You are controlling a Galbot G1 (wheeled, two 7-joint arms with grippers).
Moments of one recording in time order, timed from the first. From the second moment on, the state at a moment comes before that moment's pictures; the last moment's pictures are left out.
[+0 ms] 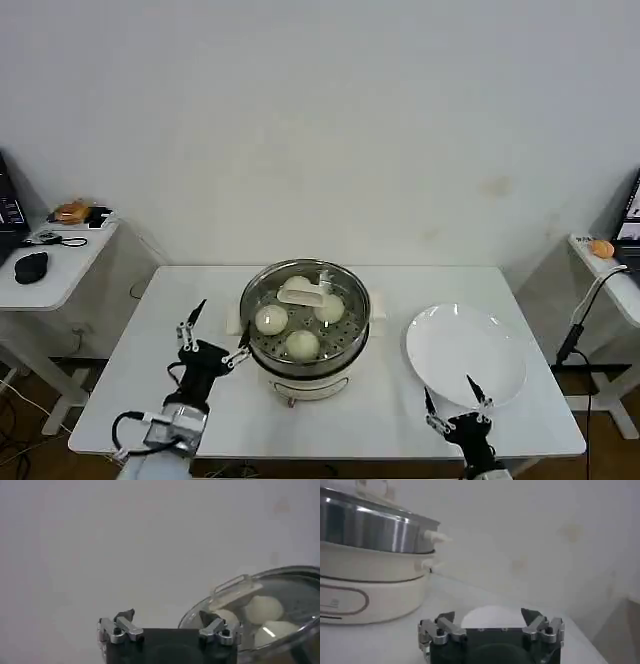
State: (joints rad) left arm 1.46 -1.17 -0.40 -2.16 0.25 0.17 -0.11; right arm -1.66 1.51 0.71 1.88 -0.15 0.22 -0.19
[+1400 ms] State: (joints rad) left arm 1.07 -1.14 -0.10 -1.90 0.98 0.16 0.04; right arm -1.66 1.55 0.73 1.87 -0.17 0.22 -0.19
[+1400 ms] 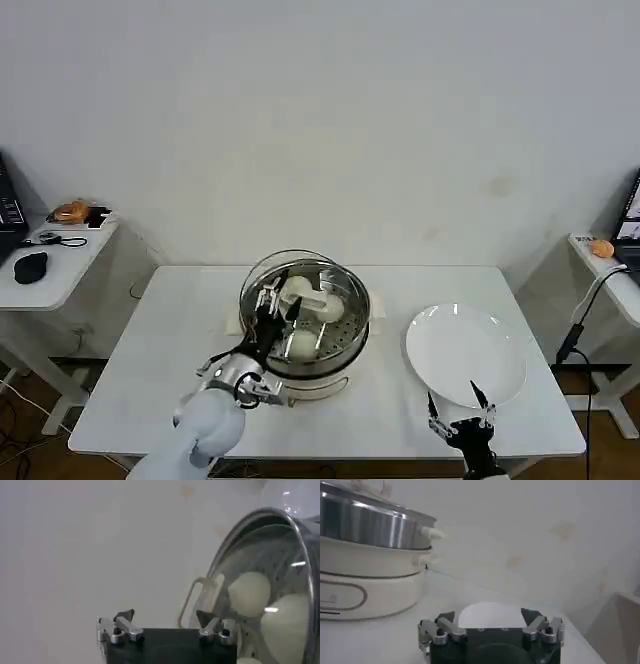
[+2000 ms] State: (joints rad) left arm 1.03 -1.13 -0.07 -1.91 1.03 0.18 0.06; right arm -1.66 1.55 0.72 1.86 -0.17 0.23 -0.19
